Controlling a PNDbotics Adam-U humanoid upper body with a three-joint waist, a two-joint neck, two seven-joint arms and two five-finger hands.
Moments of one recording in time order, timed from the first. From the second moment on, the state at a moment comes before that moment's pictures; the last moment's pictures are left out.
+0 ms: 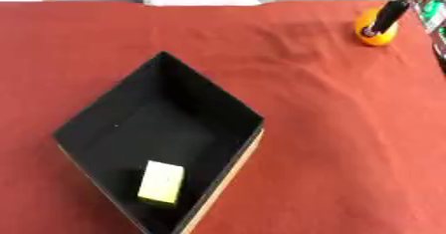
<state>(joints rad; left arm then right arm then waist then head) -0.44 0.45 0.04 -1.99 -0.10 -0.27 0.44 -0.86 -0.94 0.05 -1.12 1.00 0.34 0.64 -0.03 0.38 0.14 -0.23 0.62</state>
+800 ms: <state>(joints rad) -0.44 0.45 0.04 -1.99 -0.10 -0.27 0.44 -0.96 -0.88 0.00 -0.93 1.00 0.40 0.53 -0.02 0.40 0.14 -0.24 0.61</state>
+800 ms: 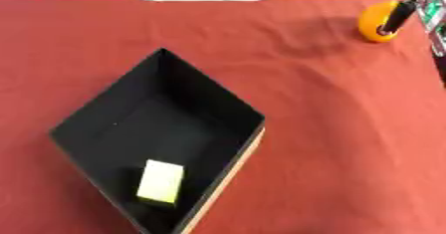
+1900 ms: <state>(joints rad) -0.46 0.46 0.04 -1.99 -0.10 -0.28 0.43 -1.03 -0.86 -0.02 -0.81 1.10 0.48 0.49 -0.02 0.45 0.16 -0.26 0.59</state>
